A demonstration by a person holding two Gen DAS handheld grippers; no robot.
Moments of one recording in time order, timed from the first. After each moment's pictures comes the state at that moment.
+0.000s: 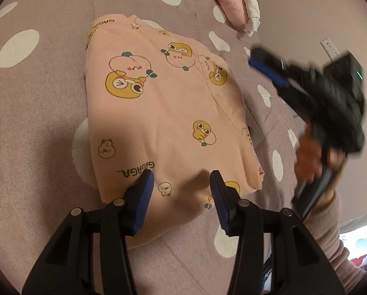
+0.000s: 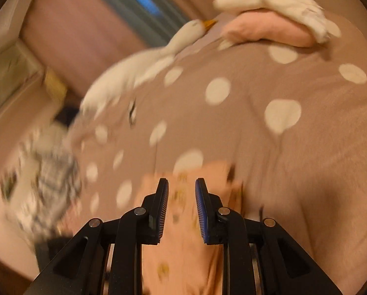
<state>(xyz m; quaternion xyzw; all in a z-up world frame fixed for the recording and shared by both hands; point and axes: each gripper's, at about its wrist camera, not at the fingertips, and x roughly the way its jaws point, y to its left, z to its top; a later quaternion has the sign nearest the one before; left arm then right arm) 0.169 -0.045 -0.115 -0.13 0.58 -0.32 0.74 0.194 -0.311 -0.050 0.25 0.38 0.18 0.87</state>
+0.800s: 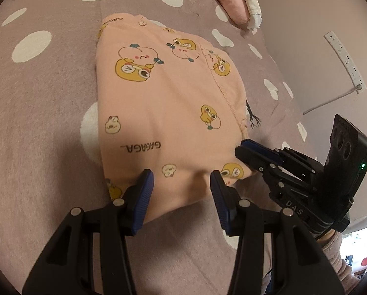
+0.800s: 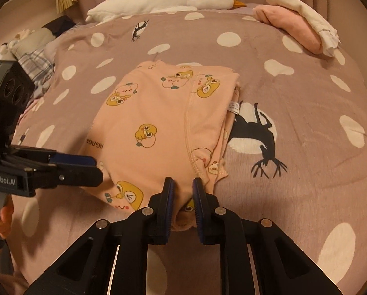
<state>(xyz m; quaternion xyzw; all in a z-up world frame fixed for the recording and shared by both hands) 0.147 -0.044 -0.114 -0.09 0.57 -0.29 0.77 0.099 -0.255 -0.089 0.03 0.45 0.15 0.88</state>
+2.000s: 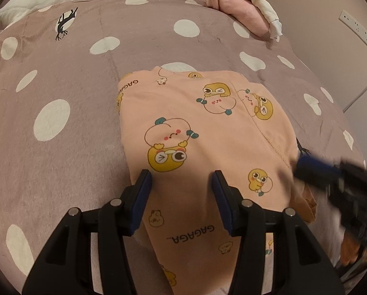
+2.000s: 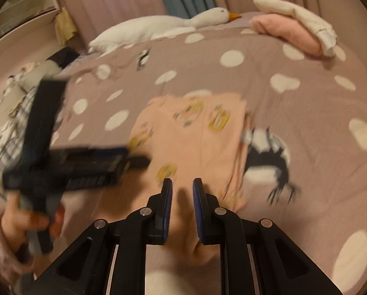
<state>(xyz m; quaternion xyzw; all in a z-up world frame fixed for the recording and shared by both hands) 0.195 -0.060 -0.106 0.04 0.50 -0.21 0.84 0.122 -0.258 -0.070 0.11 0.40 0.16 0.90</state>
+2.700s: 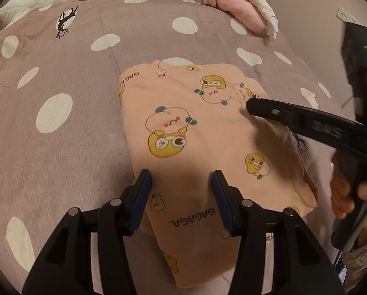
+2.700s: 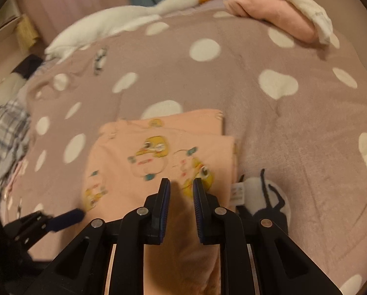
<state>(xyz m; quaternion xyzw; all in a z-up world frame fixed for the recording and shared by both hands) 0.183 -0.056 -0.105 0.04 0.50 -0.21 0.84 0.199 -0.256 -0.080 0.13 0.45 0.10 0.88</state>
